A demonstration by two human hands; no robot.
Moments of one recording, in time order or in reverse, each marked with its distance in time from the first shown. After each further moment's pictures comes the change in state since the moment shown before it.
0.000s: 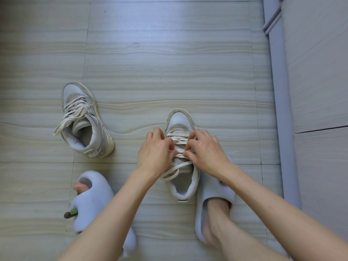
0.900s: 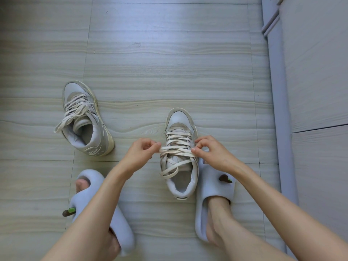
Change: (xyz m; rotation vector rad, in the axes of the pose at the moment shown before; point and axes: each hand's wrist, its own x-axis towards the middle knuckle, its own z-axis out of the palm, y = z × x) left_hand -0.009 -0.039 -0.015 -0.818 -0.232 -0.317; right_hand -0.009 0.020 -0.009 0.597 -0.160 0.258
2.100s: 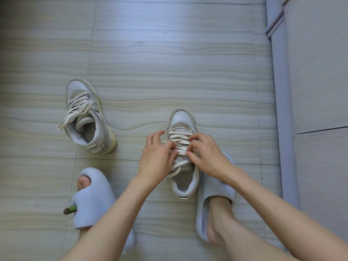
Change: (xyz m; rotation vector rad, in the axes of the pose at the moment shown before) left_hand -0.010 -0.003 0.042 0.732 0.259 0.370; right_hand -0.002 -0.008 0.021 -0.385 0.089 -0.259
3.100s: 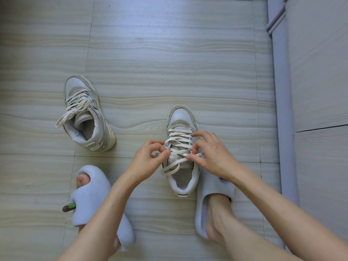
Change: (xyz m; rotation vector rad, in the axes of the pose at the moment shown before) left_hand -0.010 -0.017 -0.020 -0.696 -0.187 -0.242; right_hand -0.010 0.005 -0.012 -0.070 -0.059 -0.008
